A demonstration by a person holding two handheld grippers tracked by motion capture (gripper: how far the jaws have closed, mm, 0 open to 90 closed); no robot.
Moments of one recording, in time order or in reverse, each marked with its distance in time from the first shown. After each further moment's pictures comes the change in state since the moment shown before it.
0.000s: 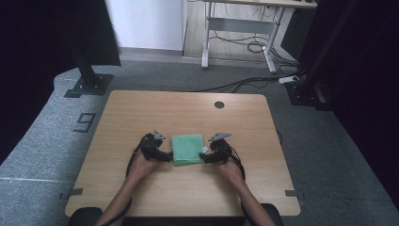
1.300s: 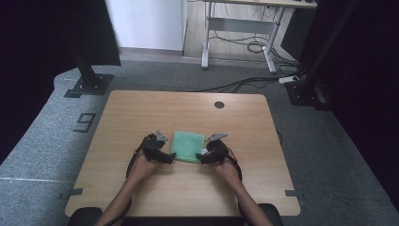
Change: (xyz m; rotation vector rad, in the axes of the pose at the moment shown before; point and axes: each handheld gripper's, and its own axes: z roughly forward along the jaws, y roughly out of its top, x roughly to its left) left arm -0.012 0.004 -0.010 0.001 -0.018 0.054; right arm 0.012 0.004 0.005 -0.001 0.008 0.002
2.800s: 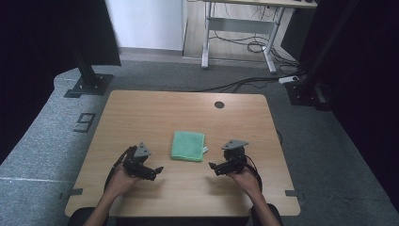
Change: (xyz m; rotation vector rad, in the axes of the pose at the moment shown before) left arm -0.006 -0.052 -0.074 -0.086 -0.088 0.078; right arm -0.002 -0.027 -0.079 -0.059 0.000 -0.025
